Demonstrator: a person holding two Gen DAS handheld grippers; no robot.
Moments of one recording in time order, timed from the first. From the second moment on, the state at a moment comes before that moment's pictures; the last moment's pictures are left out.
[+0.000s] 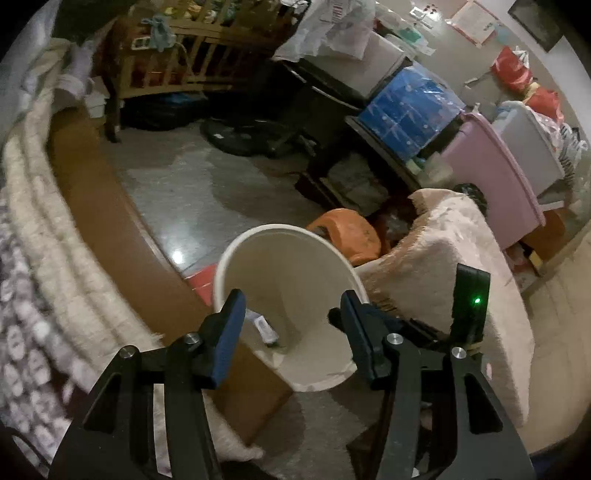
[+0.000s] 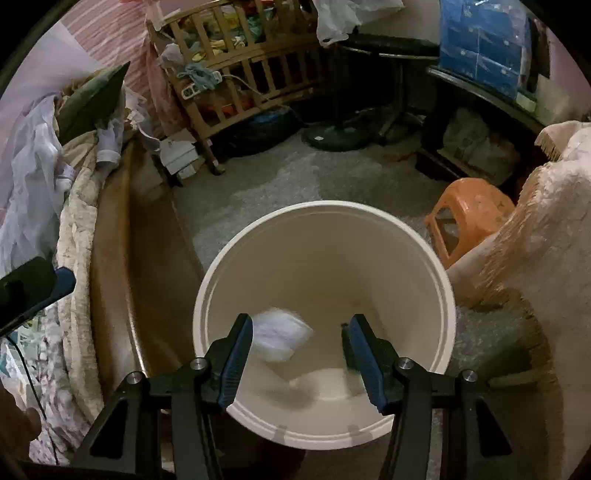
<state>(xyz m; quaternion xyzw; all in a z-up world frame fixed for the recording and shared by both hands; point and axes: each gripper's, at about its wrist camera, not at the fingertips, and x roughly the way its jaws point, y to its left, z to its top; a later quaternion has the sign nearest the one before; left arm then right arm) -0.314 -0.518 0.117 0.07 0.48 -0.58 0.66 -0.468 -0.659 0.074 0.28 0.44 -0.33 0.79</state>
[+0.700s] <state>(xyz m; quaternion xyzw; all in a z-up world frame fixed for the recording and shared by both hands) -0.260 -0.356 0.133 0.13 0.41 -0.39 0.81 -0.374 -0.536 0.122 0.22 0.44 -0.21 0.85</state>
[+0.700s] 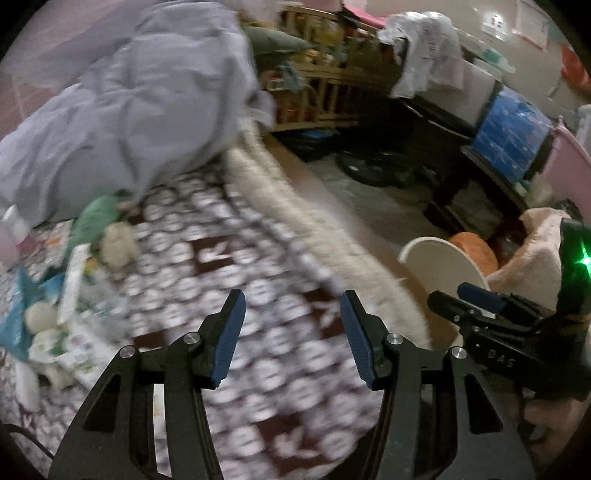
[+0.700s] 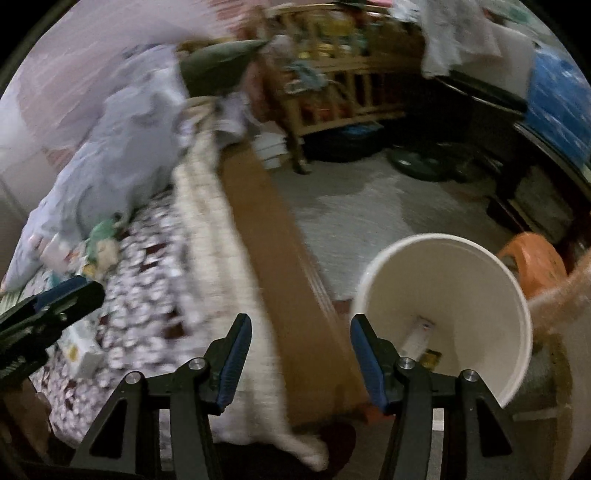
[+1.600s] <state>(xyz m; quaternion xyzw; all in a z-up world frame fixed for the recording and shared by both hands) -0.170 -0.120 0.129 0.07 0.41 -0.18 0.89 -0.234 -0.326 0.116 0.11 0.48 0.01 0.87</state>
